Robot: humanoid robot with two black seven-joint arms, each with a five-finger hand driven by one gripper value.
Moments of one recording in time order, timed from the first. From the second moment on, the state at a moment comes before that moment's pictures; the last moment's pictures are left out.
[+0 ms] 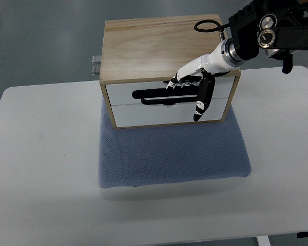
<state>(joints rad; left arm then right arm) 0.05 0.00 -0.28 -0.10 0.04 -0.03 -0.17 1.92 -0.45 -0.56 1.36 -0.42 0.43 -0.13</state>
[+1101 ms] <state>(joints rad) 0.05 0.00 -0.28 -0.10 0.04 -0.03 -0.17 1.86 -0.46 -0.54 1.37 -0.32 0.35 -0.13</state>
